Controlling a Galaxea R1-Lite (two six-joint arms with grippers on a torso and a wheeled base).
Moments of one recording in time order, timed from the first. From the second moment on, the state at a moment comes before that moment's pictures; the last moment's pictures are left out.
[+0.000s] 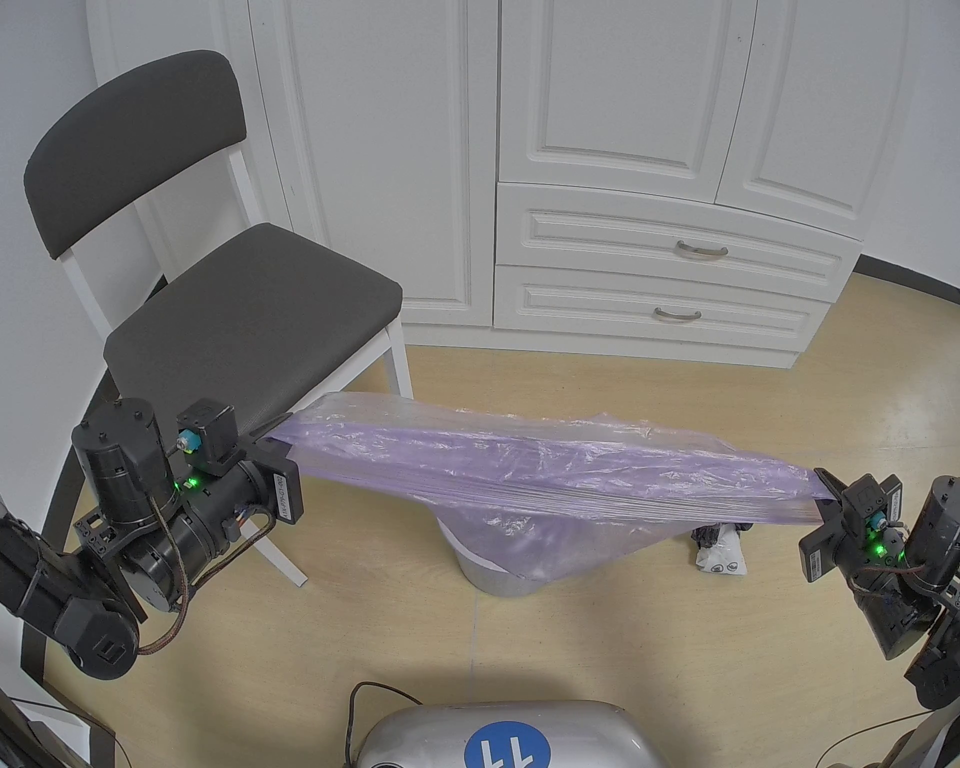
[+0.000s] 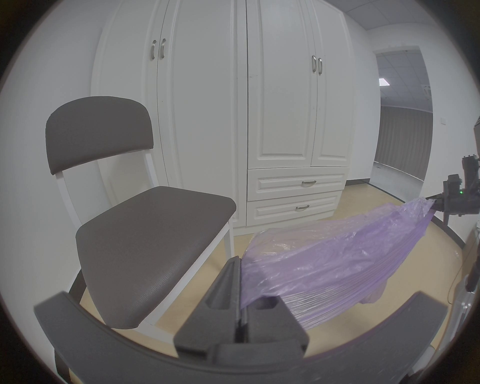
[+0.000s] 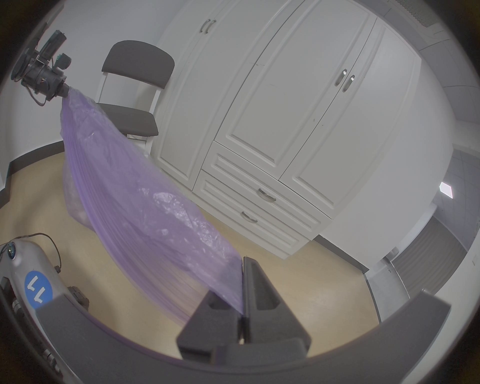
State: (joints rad) left arm -0.40 1.69 -0.42 -1.20 0.15 0.10; right arm 0.40 1.55 -0.05 -1.43 -0.48 -0.53
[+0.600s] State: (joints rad) left arm -0.44 1.72 -0.43 -1.25 0.16 0.09; right arm 0.42 1.56 -0.07 -1.44 -0.49 -0.53
